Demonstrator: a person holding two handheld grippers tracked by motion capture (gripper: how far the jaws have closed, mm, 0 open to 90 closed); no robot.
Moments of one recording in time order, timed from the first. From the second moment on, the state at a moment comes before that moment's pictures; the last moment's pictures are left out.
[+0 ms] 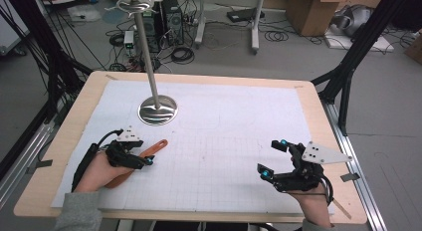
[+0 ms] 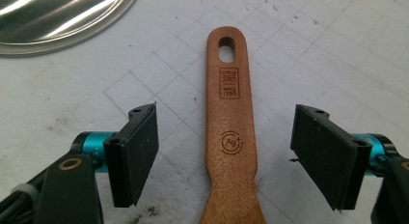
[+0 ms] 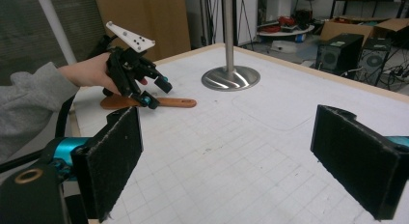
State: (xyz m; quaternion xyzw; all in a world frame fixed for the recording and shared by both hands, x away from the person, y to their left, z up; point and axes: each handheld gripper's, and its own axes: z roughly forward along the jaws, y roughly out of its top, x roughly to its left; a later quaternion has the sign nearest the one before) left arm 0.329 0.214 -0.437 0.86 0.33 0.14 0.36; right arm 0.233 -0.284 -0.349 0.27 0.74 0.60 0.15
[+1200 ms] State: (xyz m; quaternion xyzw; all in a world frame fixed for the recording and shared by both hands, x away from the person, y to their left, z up) left arm 0.327 0.212 -0.435 0.87 0.33 0.13 0.35; right arm 0.234 -0.282 -0.352 0.28 0.74 0.59 0.16
